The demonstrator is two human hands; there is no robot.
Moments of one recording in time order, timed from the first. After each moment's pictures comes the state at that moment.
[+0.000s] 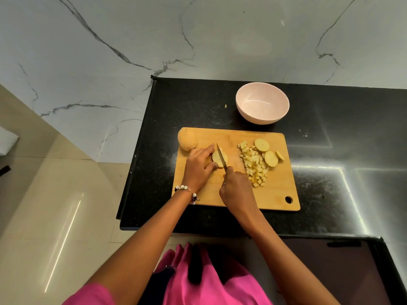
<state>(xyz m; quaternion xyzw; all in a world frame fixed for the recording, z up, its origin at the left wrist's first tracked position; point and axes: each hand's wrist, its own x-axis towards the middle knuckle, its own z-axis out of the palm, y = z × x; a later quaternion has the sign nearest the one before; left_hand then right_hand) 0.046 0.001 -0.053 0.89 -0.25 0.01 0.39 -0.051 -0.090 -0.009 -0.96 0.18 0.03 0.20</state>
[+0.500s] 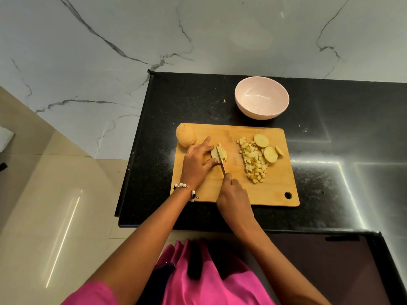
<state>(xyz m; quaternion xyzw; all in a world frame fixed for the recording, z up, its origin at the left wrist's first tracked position) 0.046 0.001 -0.060 0.87 -0.23 0.01 0.43 -0.076 -0.072 -0.012 -0.97 0.18 0.06 0.17</state>
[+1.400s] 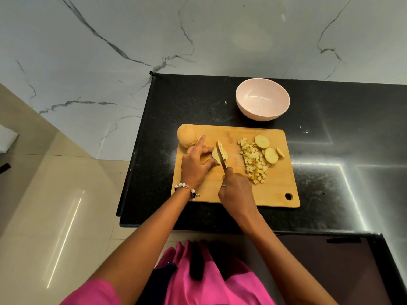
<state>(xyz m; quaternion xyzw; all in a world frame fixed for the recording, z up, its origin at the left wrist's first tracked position) 0.045 0.003 -0.057 0.87 -0.19 0.01 0.46 -0.062 -0.086 -0.013 -0.95 0.18 0.01 0.24</state>
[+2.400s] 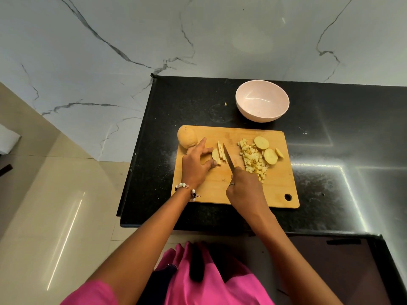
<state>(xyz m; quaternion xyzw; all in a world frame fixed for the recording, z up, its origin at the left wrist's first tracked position) 0.042 0.001 -0.051 0.87 -0.16 -0.01 0.47 -0.070 -0.100 0.018 -0.95 0.20 0.04 0.25</state>
